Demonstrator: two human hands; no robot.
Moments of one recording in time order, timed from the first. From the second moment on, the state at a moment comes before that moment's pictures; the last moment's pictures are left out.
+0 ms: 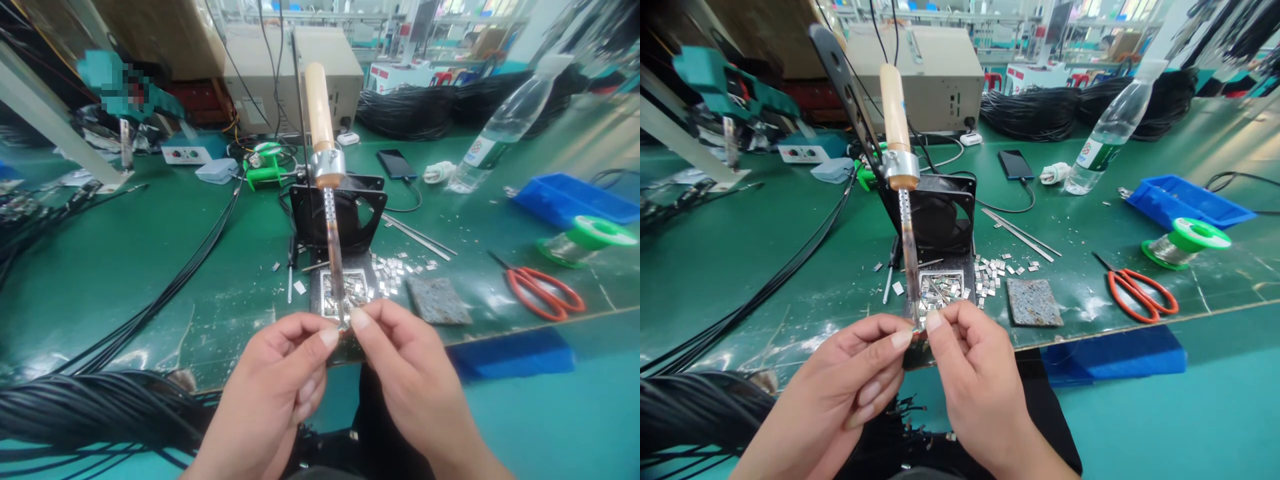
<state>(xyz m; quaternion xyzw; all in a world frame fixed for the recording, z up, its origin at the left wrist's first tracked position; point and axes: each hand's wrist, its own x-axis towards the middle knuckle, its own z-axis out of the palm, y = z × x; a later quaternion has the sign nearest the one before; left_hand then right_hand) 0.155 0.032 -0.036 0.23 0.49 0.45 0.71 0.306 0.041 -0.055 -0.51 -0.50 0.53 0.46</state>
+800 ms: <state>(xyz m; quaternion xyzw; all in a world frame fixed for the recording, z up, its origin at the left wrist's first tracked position) 0.153 0.033 -0.041 0.23 0.46 0.45 0.73 0.306 0.041 -0.057 -0.50 -0.50 0.54 0.45</state>
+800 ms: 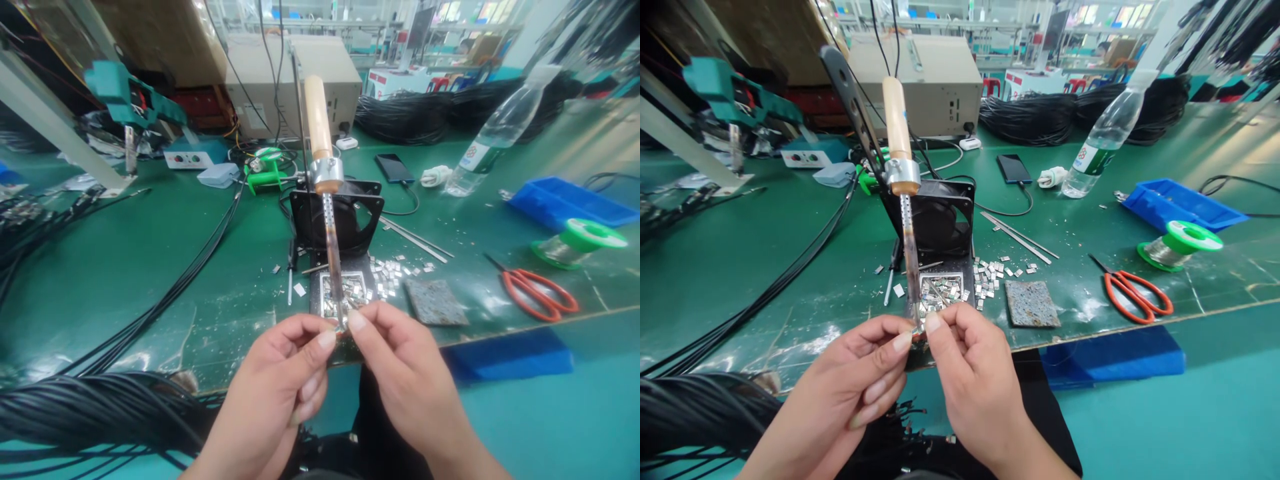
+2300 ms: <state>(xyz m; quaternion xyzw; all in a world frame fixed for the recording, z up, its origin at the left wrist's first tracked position) 0.156 0.034 -0.037 0.25 0.47 0.44 0.72 0.305 0.042 -0.056 -0.51 -0.50 0.55 0.44</state>
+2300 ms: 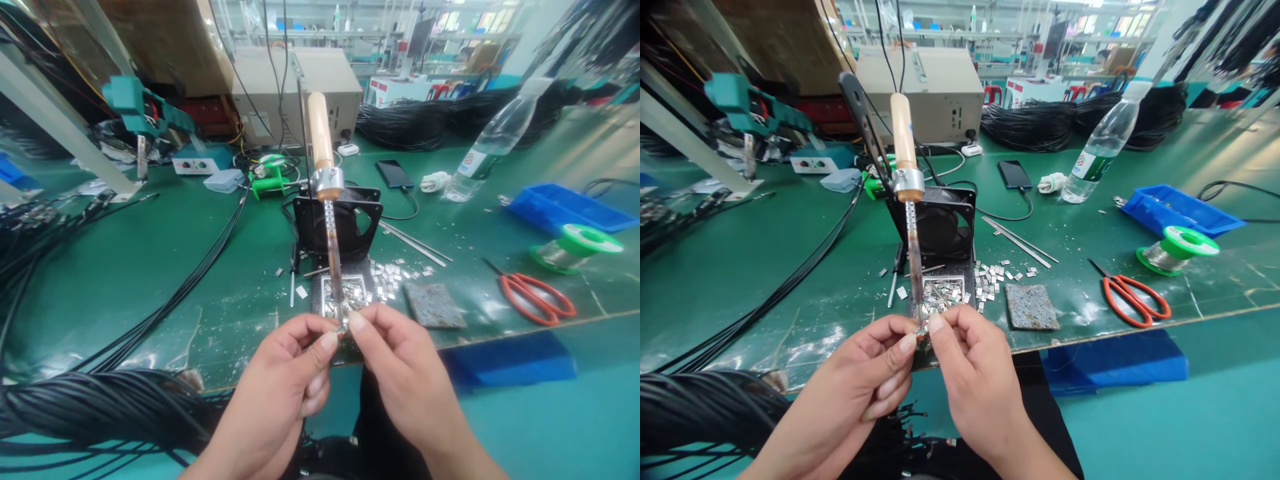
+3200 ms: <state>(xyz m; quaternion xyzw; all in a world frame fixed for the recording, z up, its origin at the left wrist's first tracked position) 0.154 0.011 -0.047 0.30 0.50 0.44 0.68 0.311 0.013 -0.058 -0.49 -0.52 0.52 0.47</state>
